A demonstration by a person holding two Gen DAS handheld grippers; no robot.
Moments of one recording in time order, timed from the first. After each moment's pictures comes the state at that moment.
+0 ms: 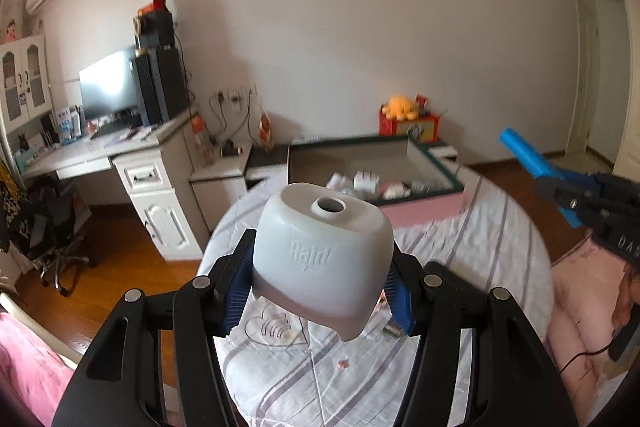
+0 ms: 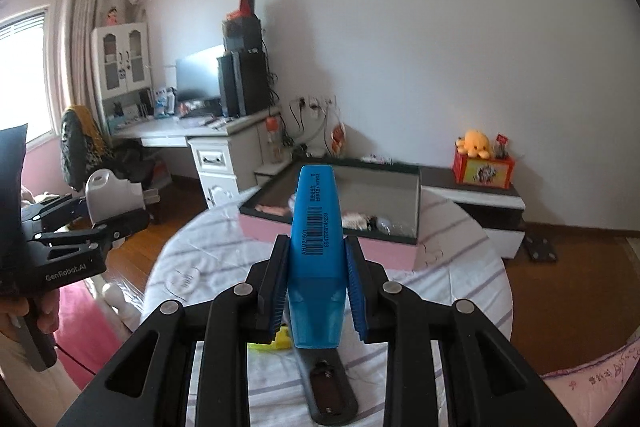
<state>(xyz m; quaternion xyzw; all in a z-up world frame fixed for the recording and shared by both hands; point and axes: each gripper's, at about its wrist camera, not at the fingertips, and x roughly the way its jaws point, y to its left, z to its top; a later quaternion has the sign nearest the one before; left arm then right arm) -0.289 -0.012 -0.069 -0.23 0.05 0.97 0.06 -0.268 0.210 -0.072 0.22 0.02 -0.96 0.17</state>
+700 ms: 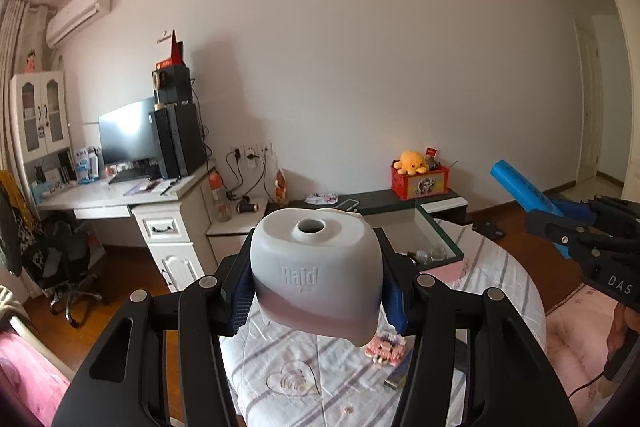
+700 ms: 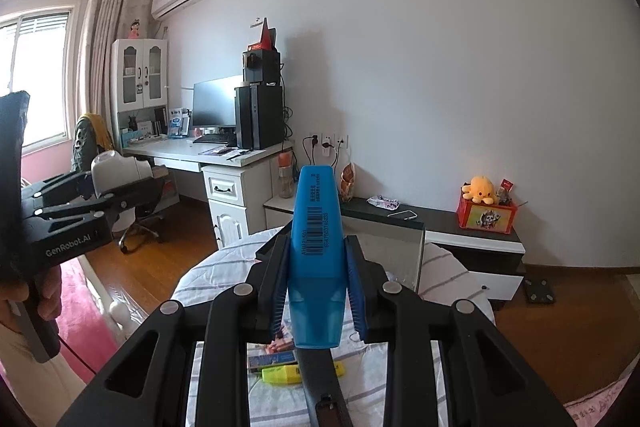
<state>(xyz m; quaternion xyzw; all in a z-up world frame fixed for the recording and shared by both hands) -0.284 -0.007 -0.008 -0.14 0.06 0.99 0.04 -0.256 0.200 -0.030 0.16 0.04 -0.97 0.19</state>
